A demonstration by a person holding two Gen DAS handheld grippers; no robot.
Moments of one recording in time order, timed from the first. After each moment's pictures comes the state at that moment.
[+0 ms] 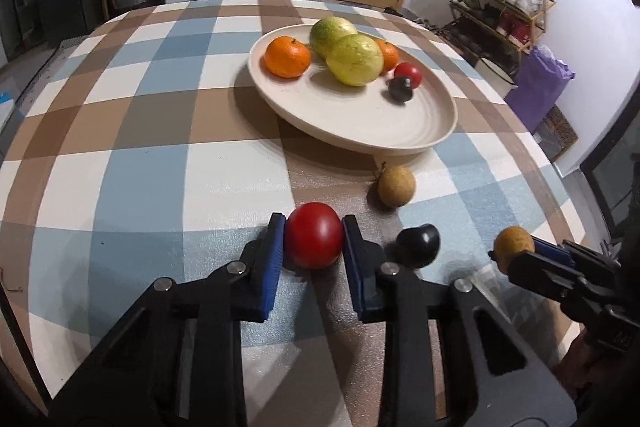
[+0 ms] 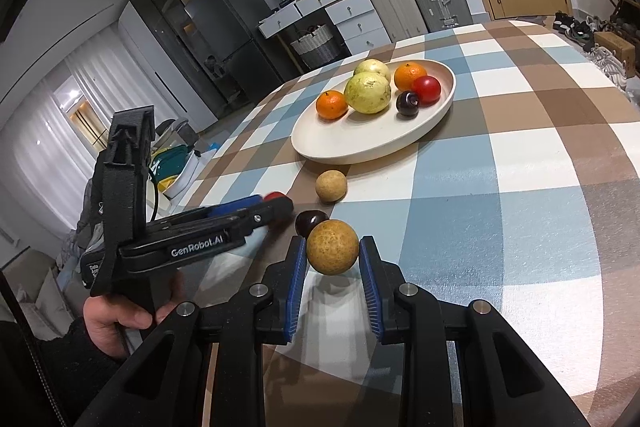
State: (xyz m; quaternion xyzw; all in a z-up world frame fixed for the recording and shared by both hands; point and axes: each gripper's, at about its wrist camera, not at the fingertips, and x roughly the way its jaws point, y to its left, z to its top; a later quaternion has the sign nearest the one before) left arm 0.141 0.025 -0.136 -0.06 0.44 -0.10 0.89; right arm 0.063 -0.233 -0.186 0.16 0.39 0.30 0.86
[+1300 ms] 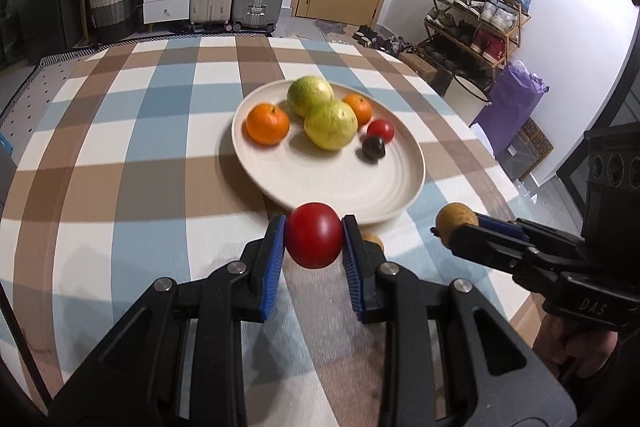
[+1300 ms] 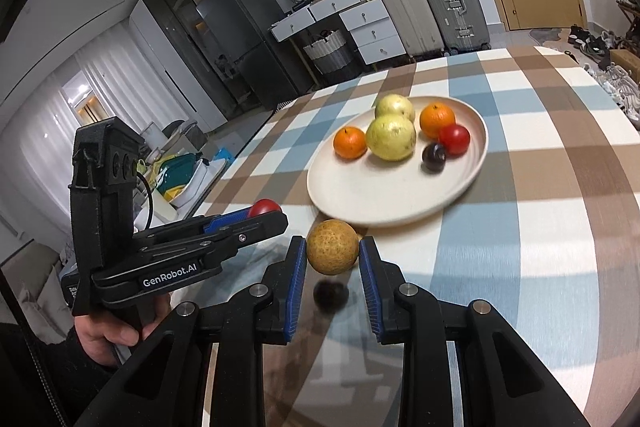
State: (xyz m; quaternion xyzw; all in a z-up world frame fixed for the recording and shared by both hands) left arm 0.161 0.033 -0.082 -0.07 0.41 -0.14 0.90; right arm 0.112 -0.216 -0.153 0.15 0.38 0.32 0.86
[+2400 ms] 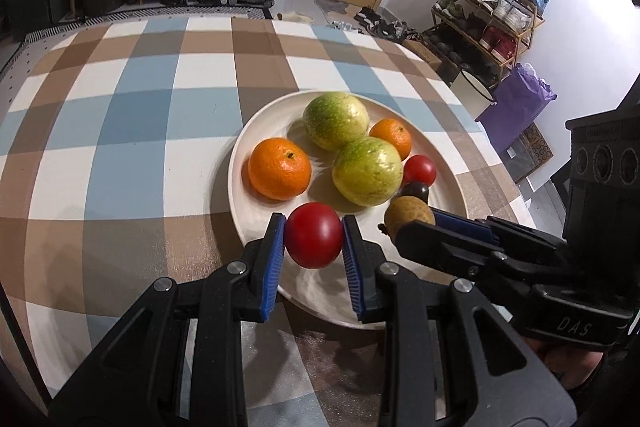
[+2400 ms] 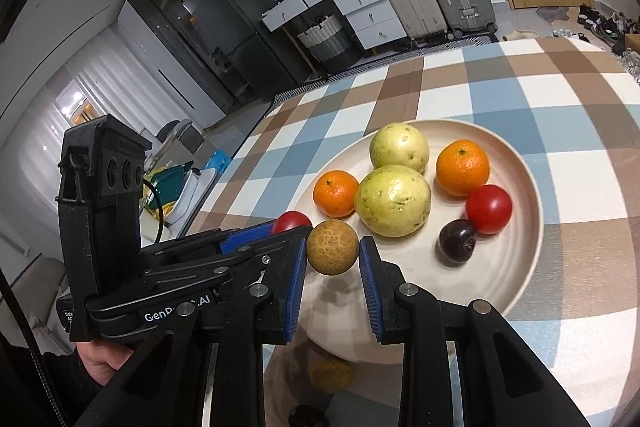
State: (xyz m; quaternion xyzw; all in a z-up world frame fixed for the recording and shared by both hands) left arm 0.272 0.039 -0.114 -0.09 0.46 -0.15 0.87; right arm 0.217 -0.183 -0.167 0.16 0.41 0.32 0.84
